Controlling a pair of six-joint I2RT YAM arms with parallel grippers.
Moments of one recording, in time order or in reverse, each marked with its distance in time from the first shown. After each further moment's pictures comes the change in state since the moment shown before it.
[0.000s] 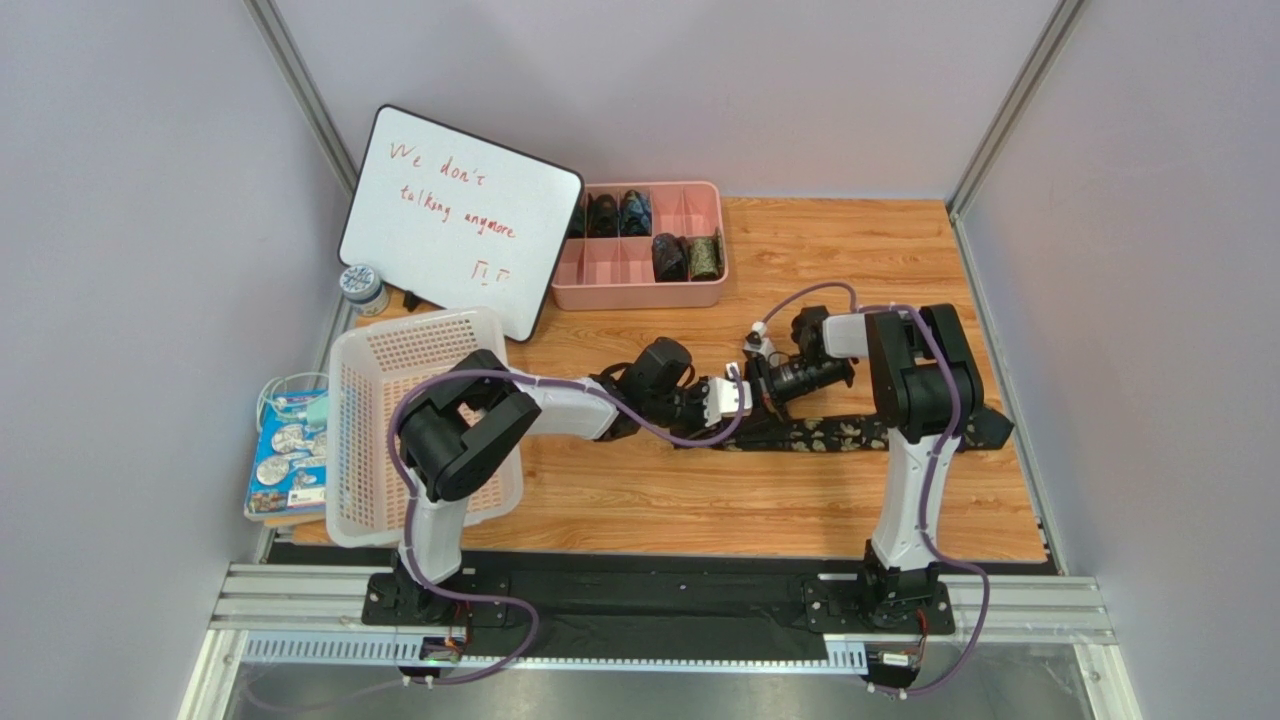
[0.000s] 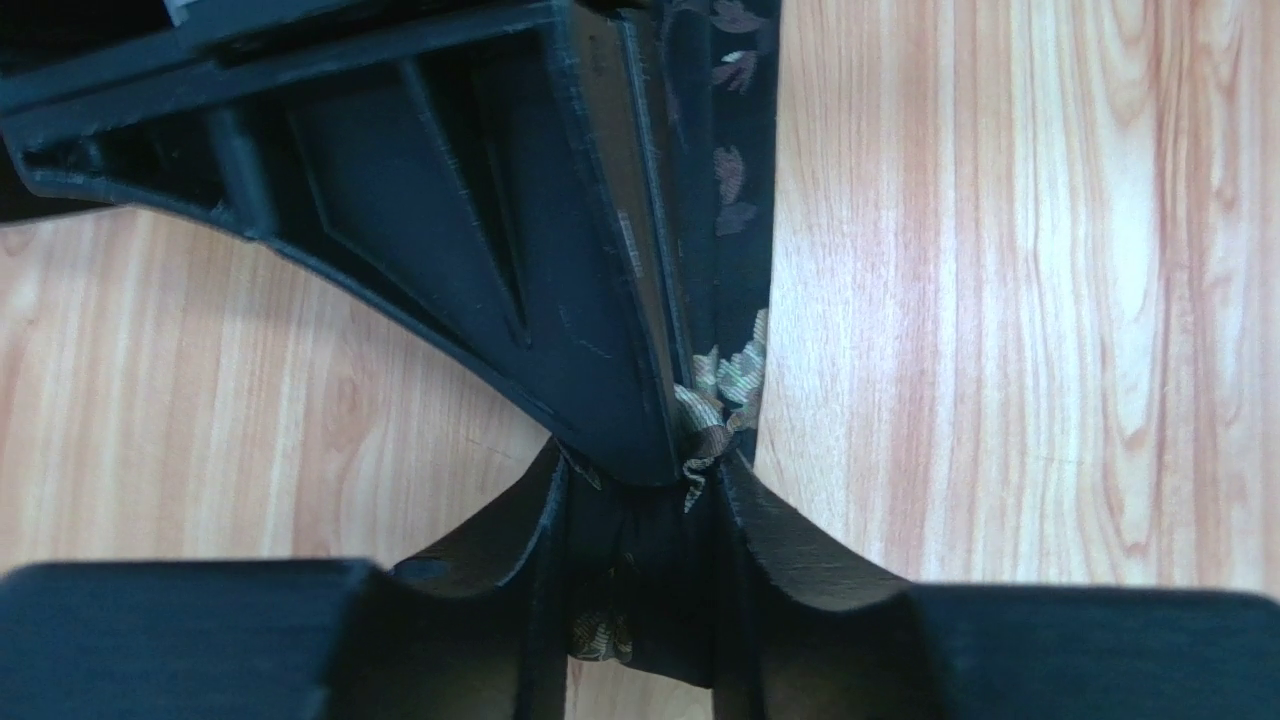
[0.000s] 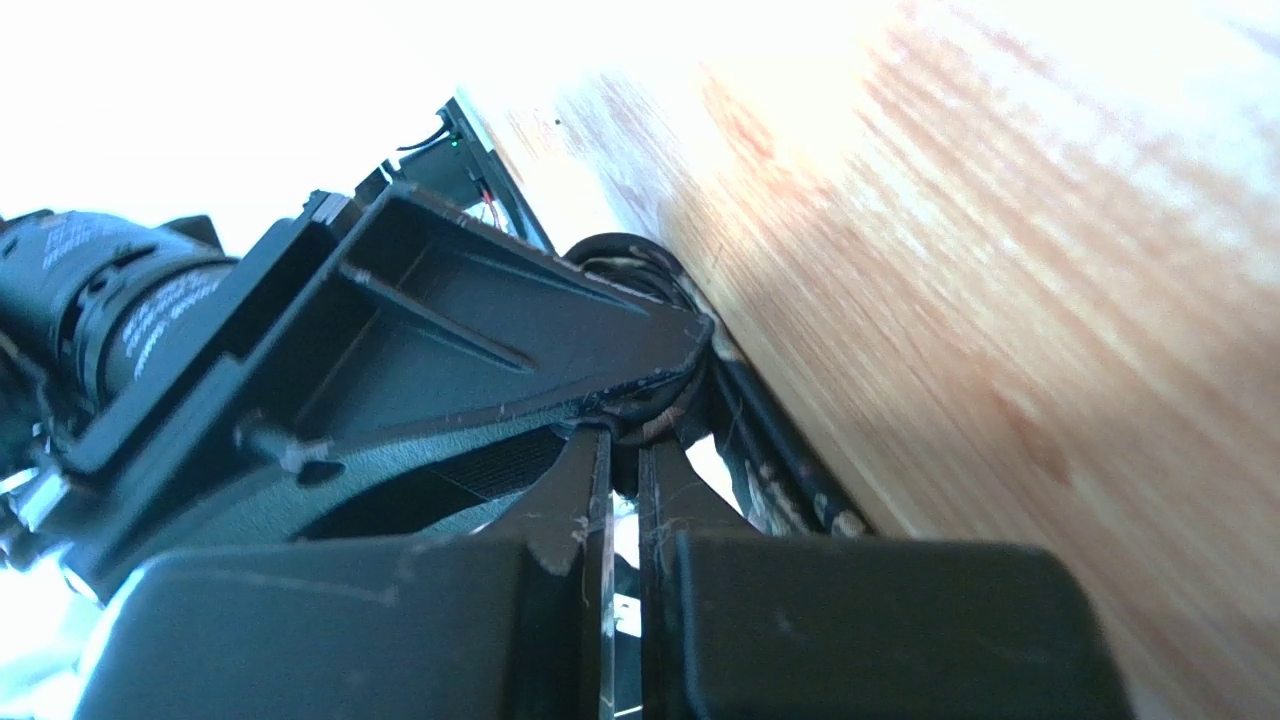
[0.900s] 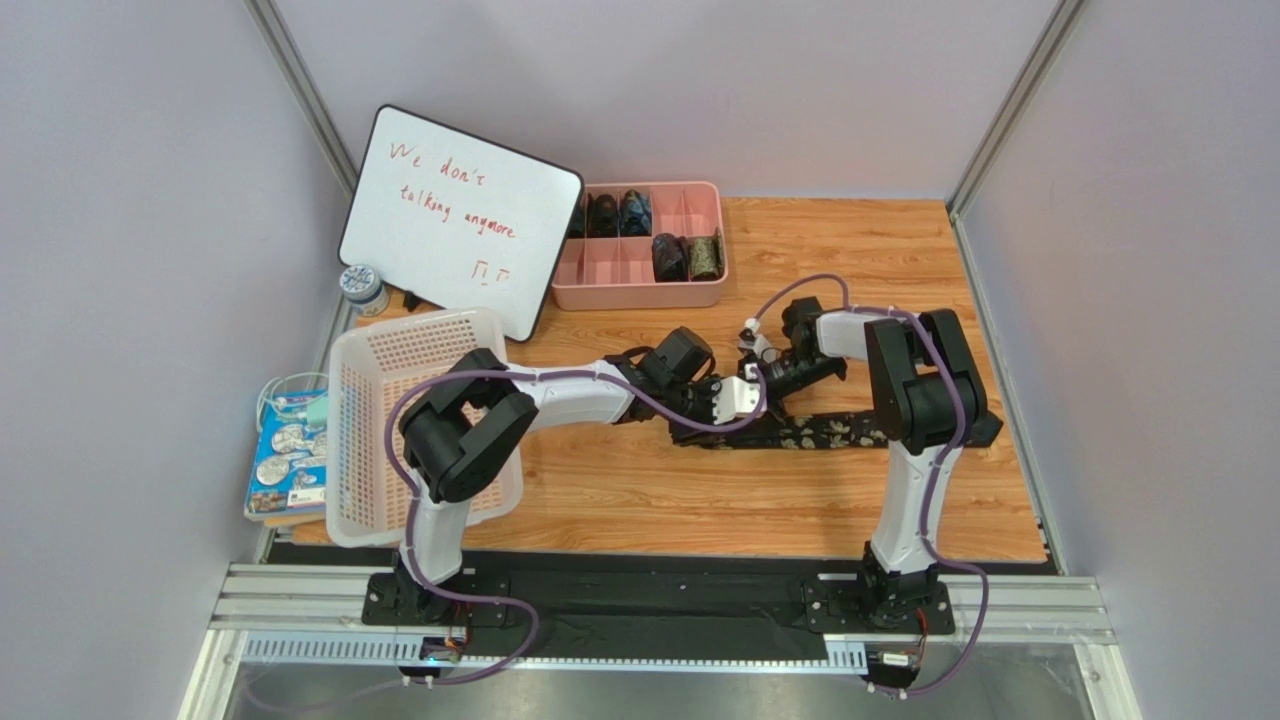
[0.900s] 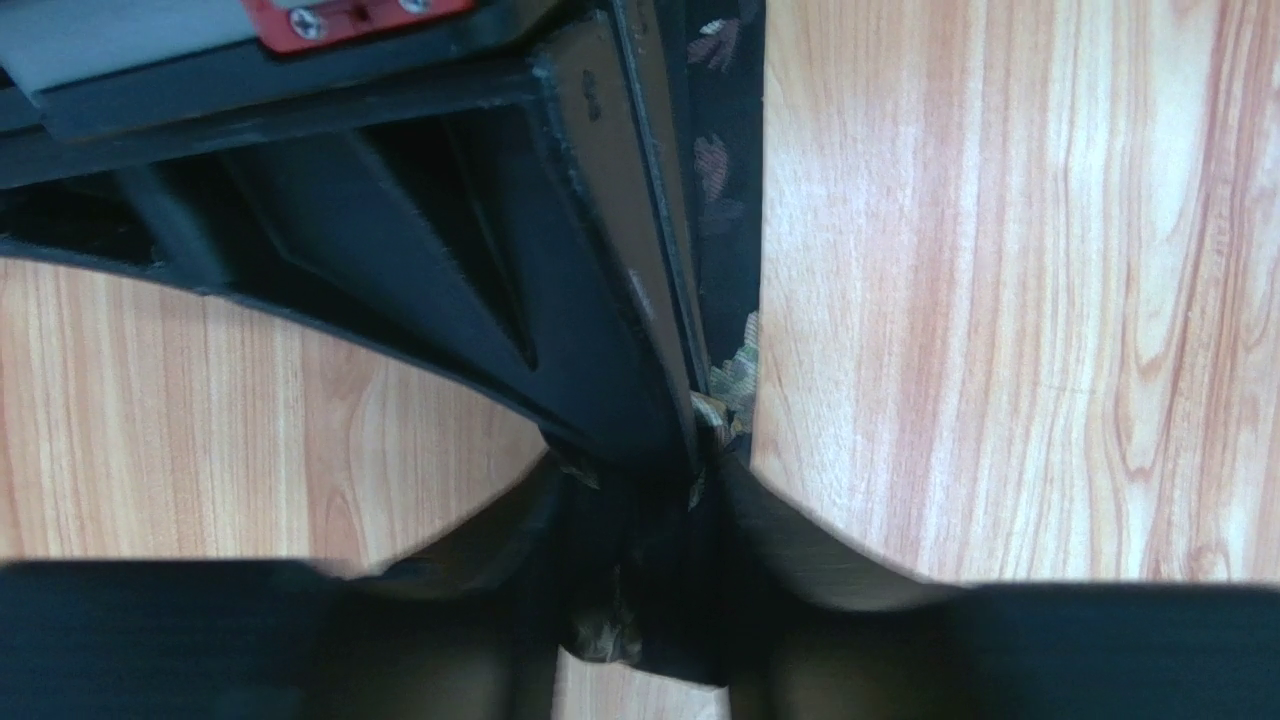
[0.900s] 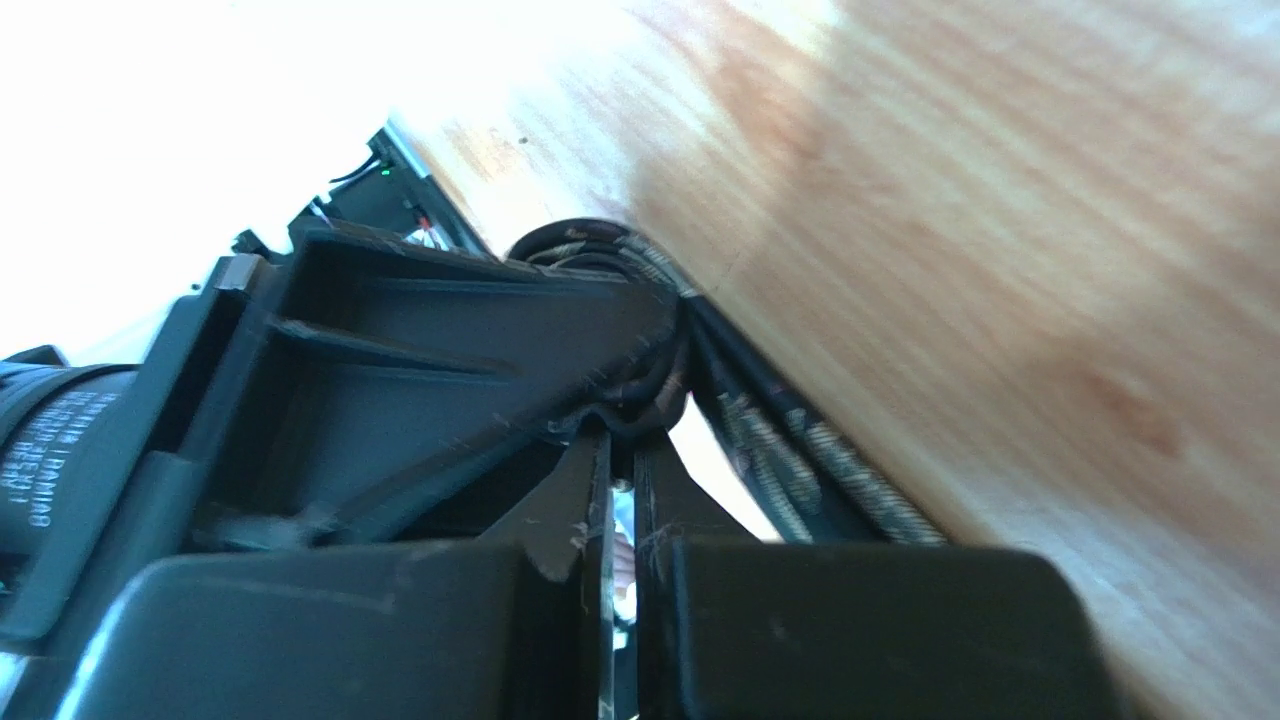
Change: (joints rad) left arm -0.026 0.009 0.182 -0.393 -0.111 0.111; right arm 0.048 -0.069 0.004 0.002 0.126 0.073
